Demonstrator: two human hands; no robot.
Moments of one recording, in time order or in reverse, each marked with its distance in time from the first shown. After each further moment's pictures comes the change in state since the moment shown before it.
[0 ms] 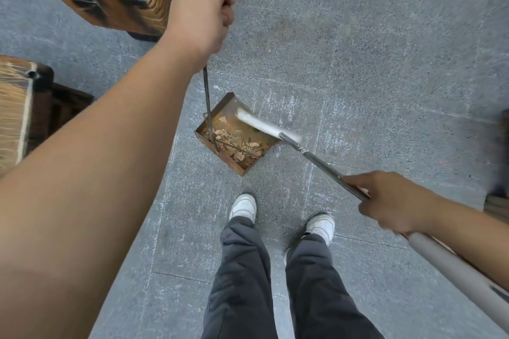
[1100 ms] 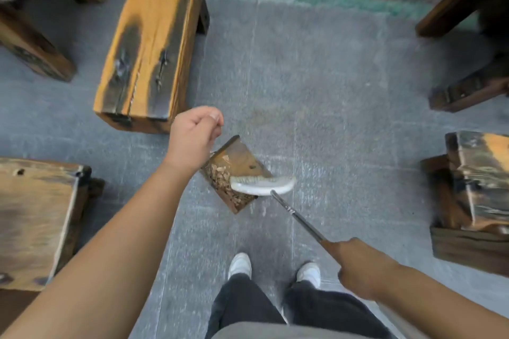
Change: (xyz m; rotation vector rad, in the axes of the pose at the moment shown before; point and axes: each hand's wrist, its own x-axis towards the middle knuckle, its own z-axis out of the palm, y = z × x) left_hand -0.094 0.122 -0.065 -0.121 -0.148 0.255; right_hand -0.156 -0.074 -0.023 -0.083 0.056 0.070
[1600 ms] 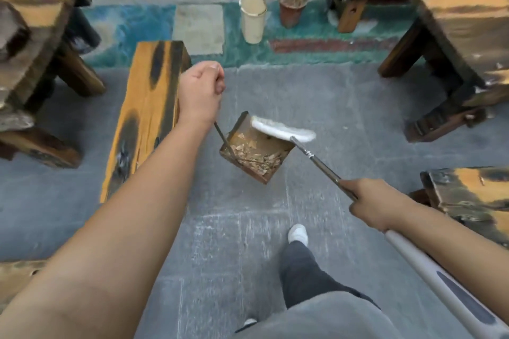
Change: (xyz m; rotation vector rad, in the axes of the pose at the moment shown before) left_hand 0.185 0.225 0.099 -0.115 0.042 0.221; right_hand -0.045 0.068 -0.263 0.136 0.466 0.105
